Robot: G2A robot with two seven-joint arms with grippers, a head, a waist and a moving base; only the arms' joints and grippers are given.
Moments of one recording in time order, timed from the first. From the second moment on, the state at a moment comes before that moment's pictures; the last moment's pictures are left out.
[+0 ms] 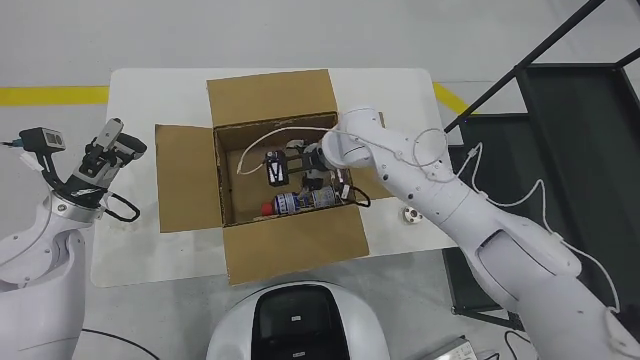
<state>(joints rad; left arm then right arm) 1.40 -1.12 -1.74 -1.56 -0.29 -0.41 -0.71 -0.56 -1.29 0.57 -1.21 -1.08 -0.91 0.82</state>
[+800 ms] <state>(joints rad) 1.40 -1.12 -1.74 -1.56 -0.29 -0.41 -0.71 -0.43 -1.50 0.33 -0.77 -1.09 -0.97 0.72</state>
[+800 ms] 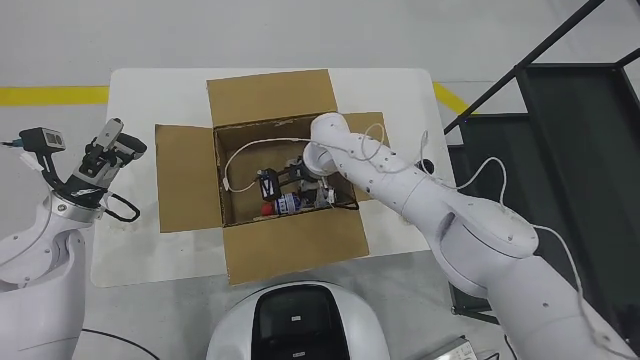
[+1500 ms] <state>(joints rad) 1.40 -1.12 -1.74 -1.56 -0.29 -0.41 -0.71 -0.40 -1.57 0.32 -0.59 -1.16 -0.92 0.60</state>
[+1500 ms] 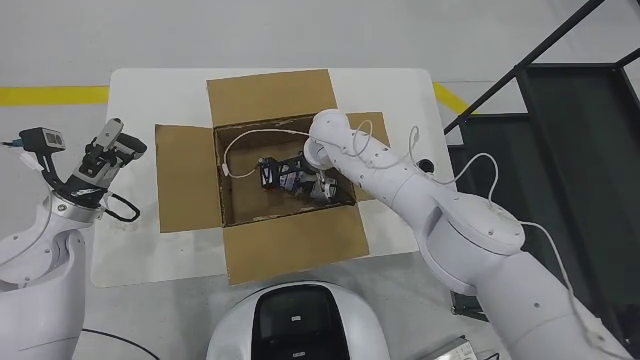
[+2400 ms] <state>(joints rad) 1.40 -1.12 -1.74 -1.56 -0.29 -0.41 -0.71 -0.42 -1.60 0.36 -0.52 -1.14 -0.89 0.58</state>
